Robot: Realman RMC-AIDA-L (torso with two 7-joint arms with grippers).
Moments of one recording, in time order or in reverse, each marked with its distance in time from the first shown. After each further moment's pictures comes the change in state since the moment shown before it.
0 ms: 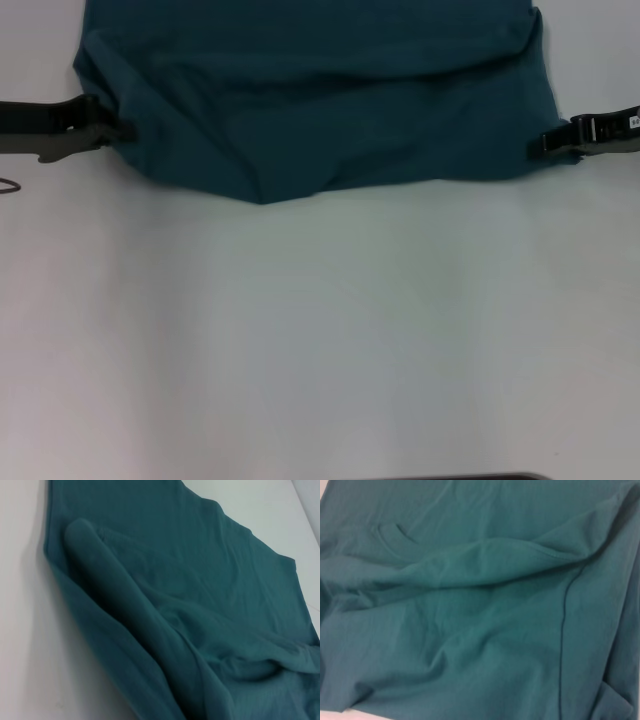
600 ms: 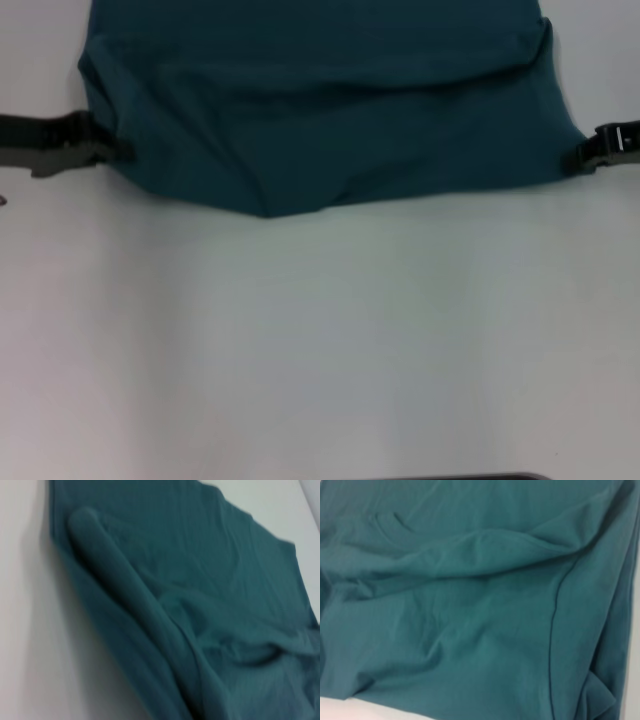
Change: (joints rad) left arm 0.000 0.027 0.007 -0.001 0.016 0.083 -0.004; right arm -0.005 -0.042 -0.005 -0.018 -0.022 -0.107 0.021
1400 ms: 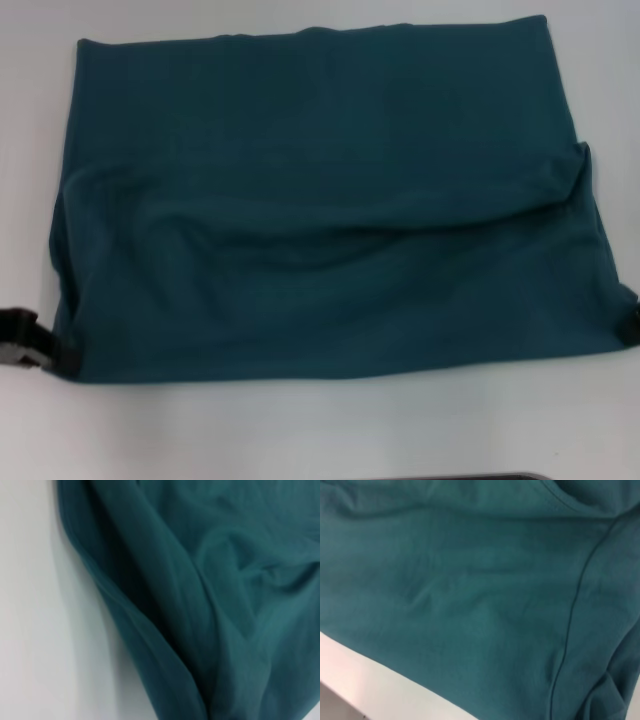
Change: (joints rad) left arm 0.133 -0.004 -0.010 -0.201 0.254 0.532 0.008; right arm -0.040 0.051 -0.055 -0.189 -0.272 -0.487 -0.013
